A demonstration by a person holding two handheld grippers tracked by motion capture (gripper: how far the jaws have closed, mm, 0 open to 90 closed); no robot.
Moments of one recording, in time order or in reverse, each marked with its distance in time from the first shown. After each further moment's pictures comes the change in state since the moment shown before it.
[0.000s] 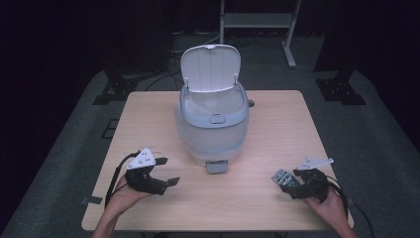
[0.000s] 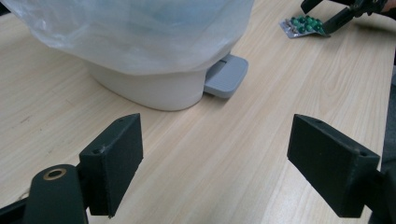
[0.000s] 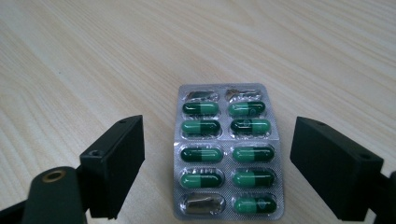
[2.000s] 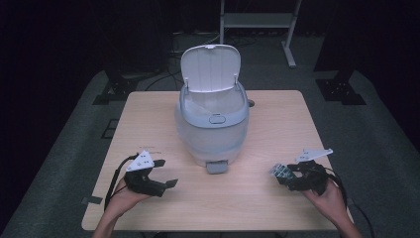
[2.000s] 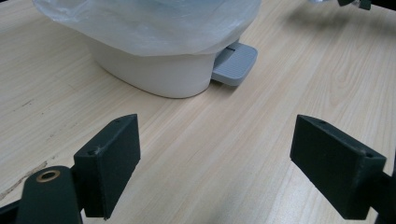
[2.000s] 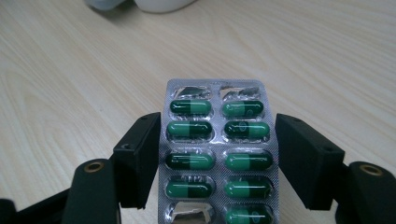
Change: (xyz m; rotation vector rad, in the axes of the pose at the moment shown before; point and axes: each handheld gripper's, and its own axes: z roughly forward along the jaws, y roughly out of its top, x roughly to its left) left arm 0.005 -0.014 0.003 0.004 0.013 -0.018; right arm 0.008 0.033 -0.017 -0.014 0.046 -0.002
